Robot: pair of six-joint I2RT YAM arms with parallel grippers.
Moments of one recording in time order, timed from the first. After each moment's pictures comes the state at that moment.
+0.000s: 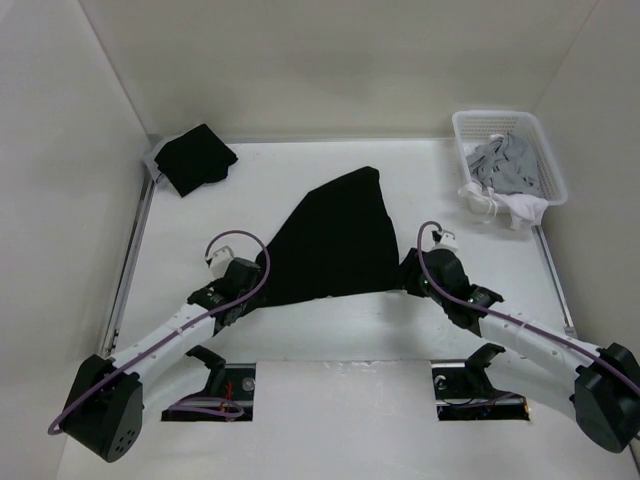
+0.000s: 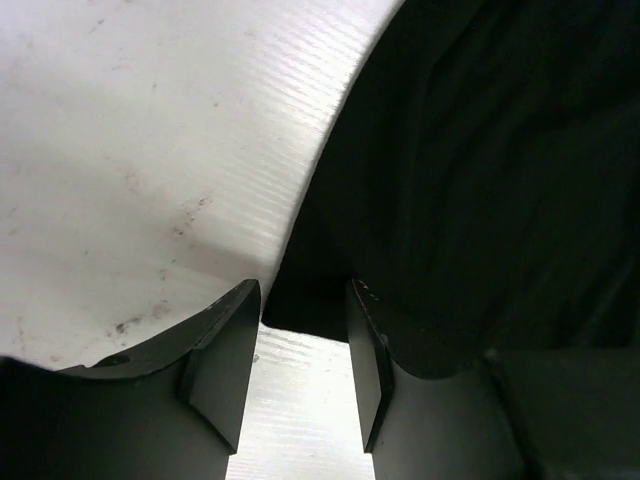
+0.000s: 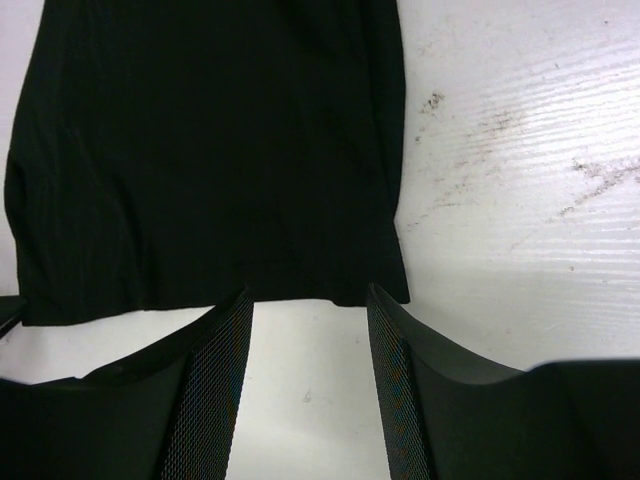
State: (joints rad) left arm -0.49 0.95 0.37 -0.41 -0.32 -0.95; right arm 0.61 0.96 0.40 -0.06 0.19 0.79
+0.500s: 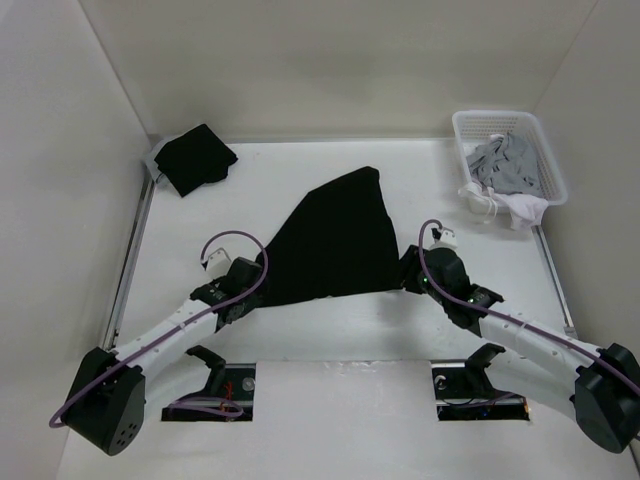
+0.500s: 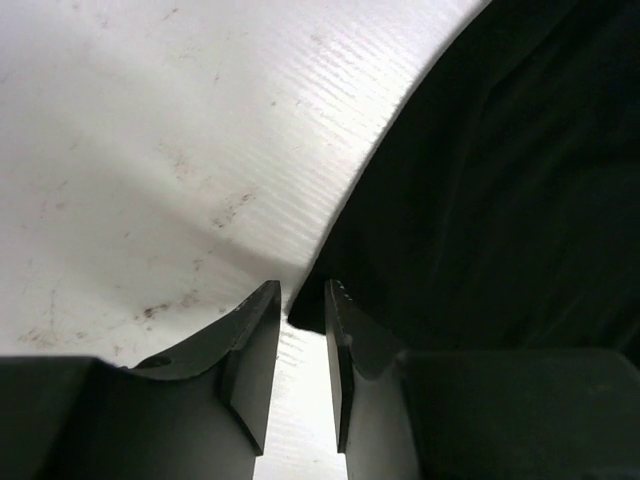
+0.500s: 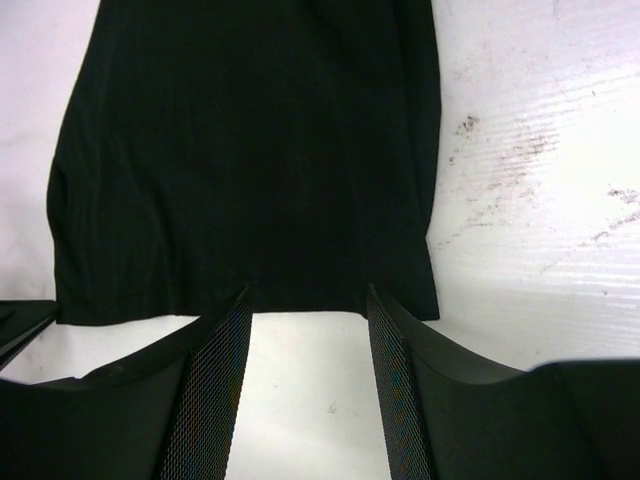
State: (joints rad) left arm -0.51 0.99 0.40 -0.49 -0.38 -1.06; right arm 0.62 0.96 0.40 0.00 0.17 0.79
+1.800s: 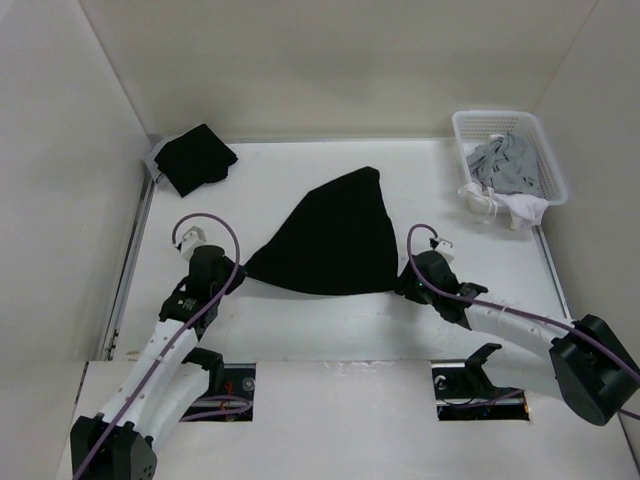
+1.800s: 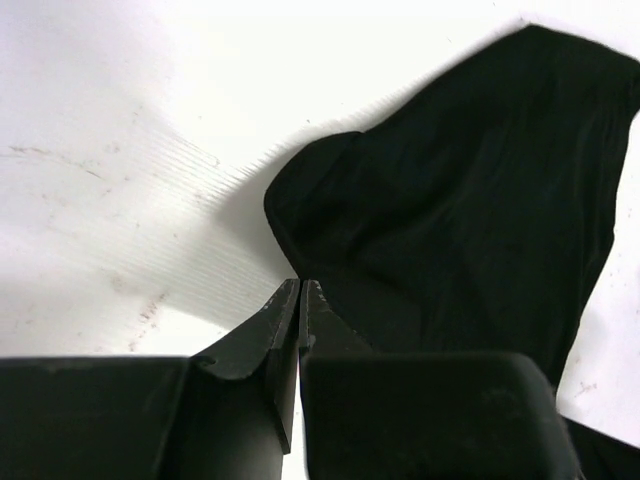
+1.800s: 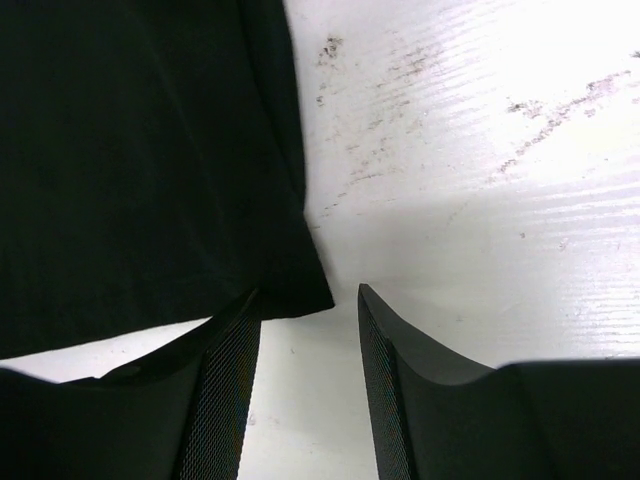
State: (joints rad) left arm -0.27 0.72 0.44 -0.37 -0.22 -0.88; right arm 0.62 1.13 0.40 -0.06 0.25 0.87
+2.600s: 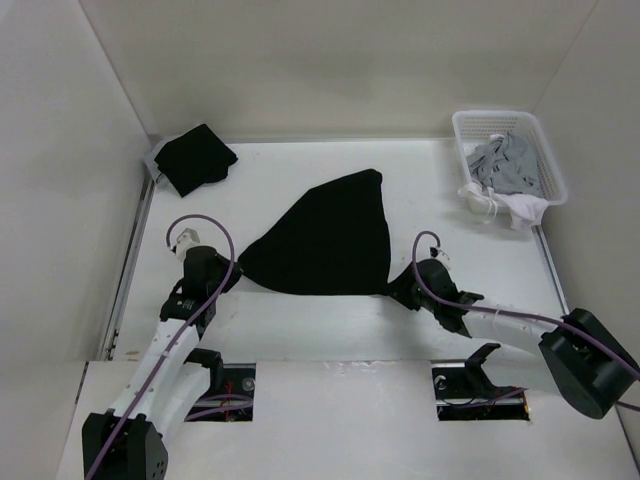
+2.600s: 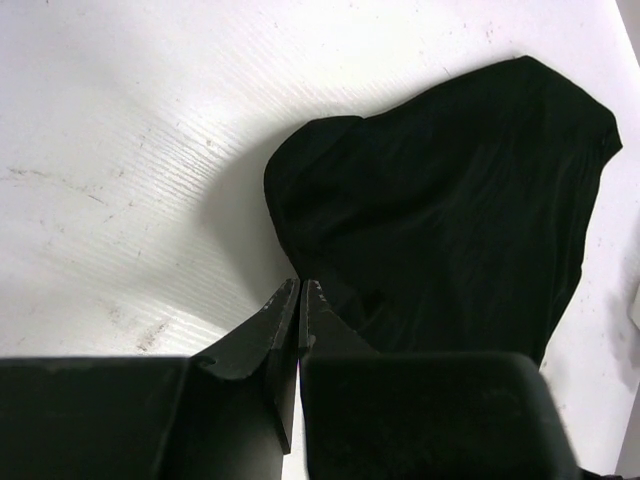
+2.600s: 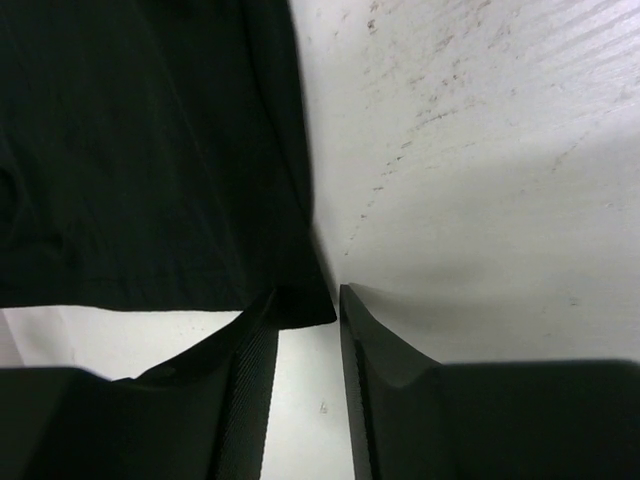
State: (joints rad) left arm -0.15 0.75 0.38 -0.24 -0.12 -0.88; right arm 0.64 1.17 0.29 0.16 0.13 1.10
